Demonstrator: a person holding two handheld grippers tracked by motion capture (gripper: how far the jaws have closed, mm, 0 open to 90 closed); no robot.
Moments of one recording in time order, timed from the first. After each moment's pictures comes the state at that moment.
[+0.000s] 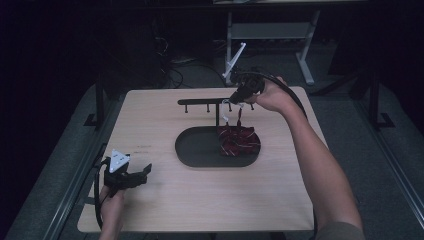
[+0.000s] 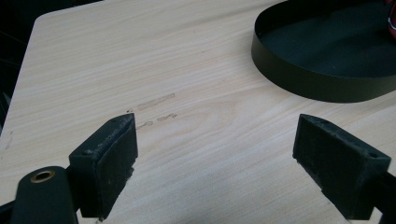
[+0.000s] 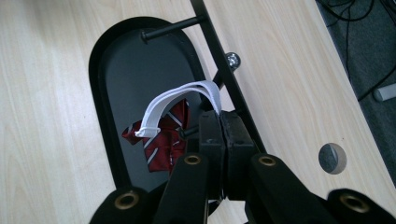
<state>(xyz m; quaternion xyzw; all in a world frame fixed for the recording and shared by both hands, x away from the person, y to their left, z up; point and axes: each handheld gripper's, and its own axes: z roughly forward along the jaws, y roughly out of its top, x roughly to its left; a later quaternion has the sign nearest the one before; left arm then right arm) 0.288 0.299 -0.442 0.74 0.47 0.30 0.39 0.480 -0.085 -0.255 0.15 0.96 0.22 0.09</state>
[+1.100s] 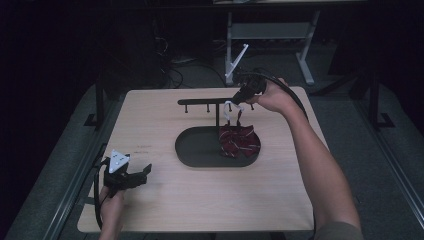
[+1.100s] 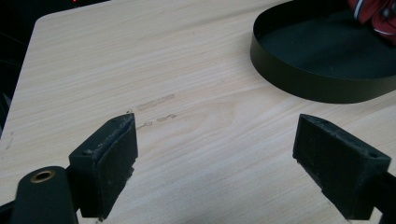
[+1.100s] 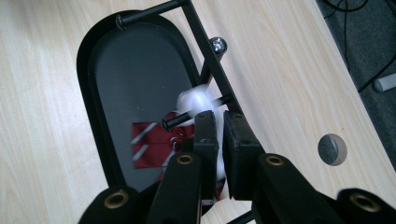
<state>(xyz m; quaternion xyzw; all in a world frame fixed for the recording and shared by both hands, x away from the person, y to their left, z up) 0.286 0.299 -0.442 0.74 0.47 0.30 0.39 0.486 -0.092 -0.264 0.17 0.96 0.22 0.09</state>
